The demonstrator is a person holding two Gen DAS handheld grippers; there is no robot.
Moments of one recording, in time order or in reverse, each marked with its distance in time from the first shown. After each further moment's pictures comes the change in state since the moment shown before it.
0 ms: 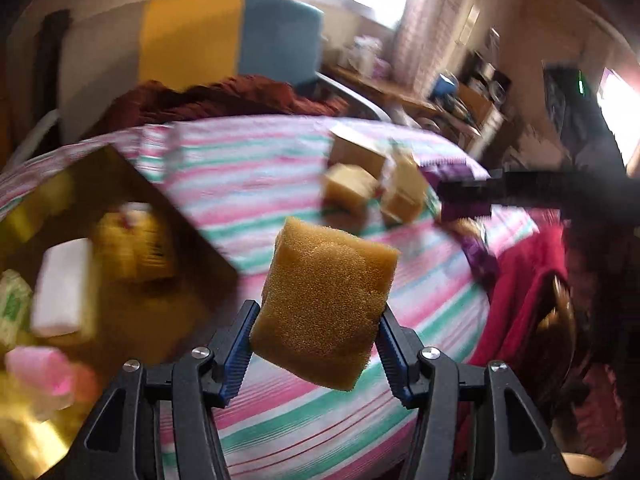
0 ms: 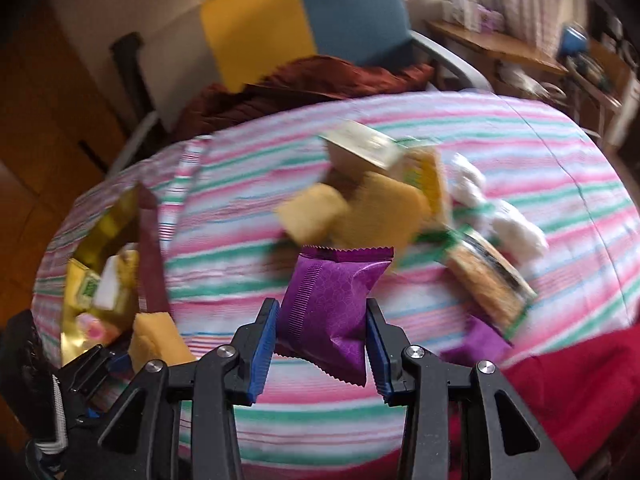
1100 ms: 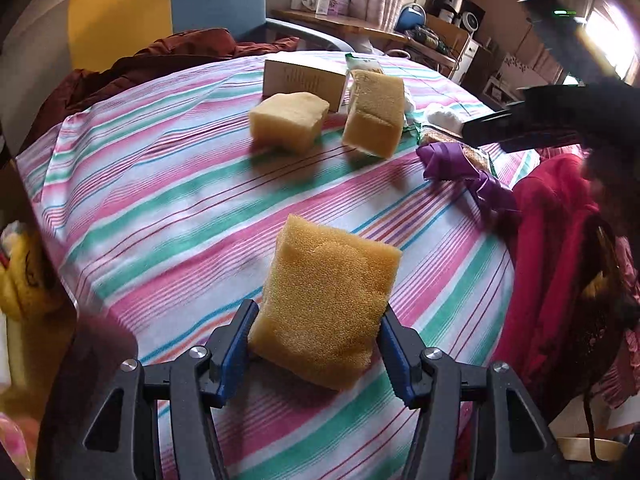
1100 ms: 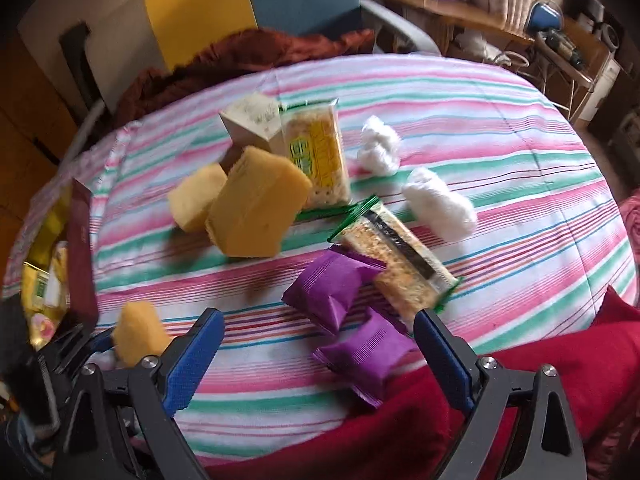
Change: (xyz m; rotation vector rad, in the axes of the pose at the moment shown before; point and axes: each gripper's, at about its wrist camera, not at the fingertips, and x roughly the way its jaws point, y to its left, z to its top) left arm 0.102 -0.052 -0.002 0.193 0.215 -0.050; right arm 0.029 -0.099 0.009 0.096 0.178 -0.173
